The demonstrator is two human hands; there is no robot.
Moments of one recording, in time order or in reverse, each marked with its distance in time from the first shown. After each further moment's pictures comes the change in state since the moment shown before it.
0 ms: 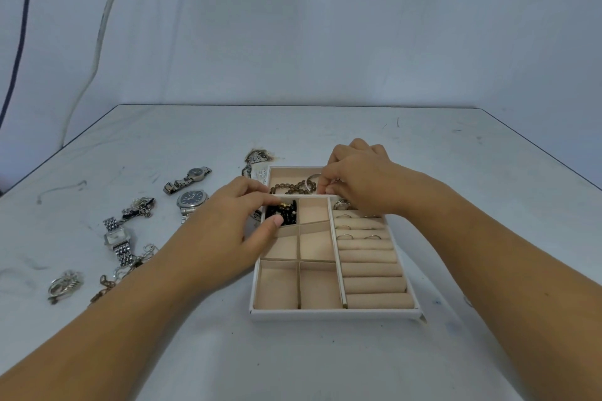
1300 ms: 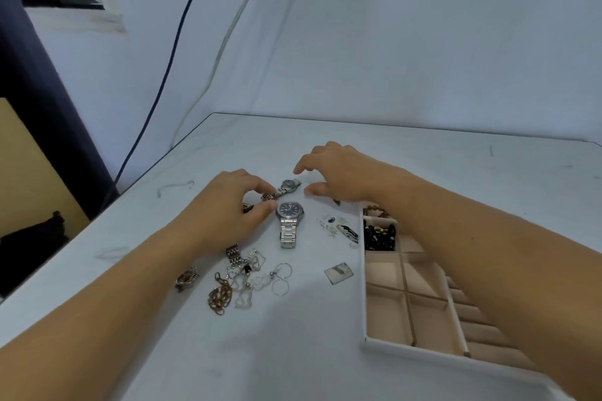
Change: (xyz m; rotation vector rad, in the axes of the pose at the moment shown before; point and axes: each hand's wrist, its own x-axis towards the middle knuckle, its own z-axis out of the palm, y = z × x) left_hand -0.010 -0.101 -0.072 0.096 0.029 -0.244; right_hand 0.130 -0.095 0.010 0.012 -0.023 -0.228
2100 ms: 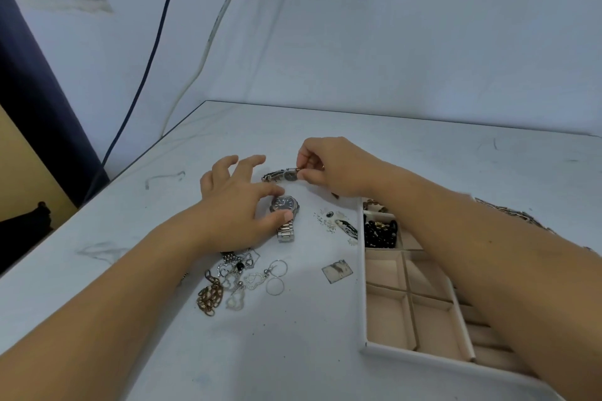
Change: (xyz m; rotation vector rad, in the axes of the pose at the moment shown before) left_hand 0.005 0.014 0.014 0.198 -0.191 -0.059; right_hand -0.001 -0.003 0.007 0.433 0.128 0.066
